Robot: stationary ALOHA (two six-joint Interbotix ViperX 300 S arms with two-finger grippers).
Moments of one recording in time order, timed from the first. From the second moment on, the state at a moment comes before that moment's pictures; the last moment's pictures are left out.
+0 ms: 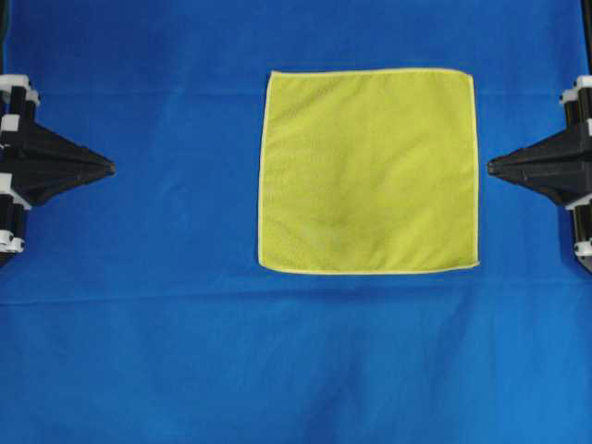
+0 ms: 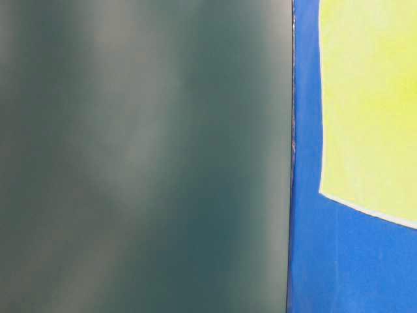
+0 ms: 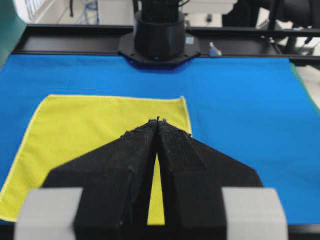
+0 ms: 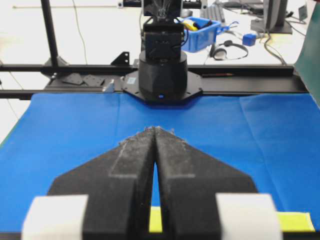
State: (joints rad) left arm 0.00 -0.97 1.18 0.00 -0.29 0.00; right arm 0.00 -0.97 1.17 0.00 -0.29 0.00
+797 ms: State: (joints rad) left arm 0.31 -0.23 0.87 -0.03 -0.31 0.02; right arm -0.48 -0.87 1.16 0.01 0.11 0.02
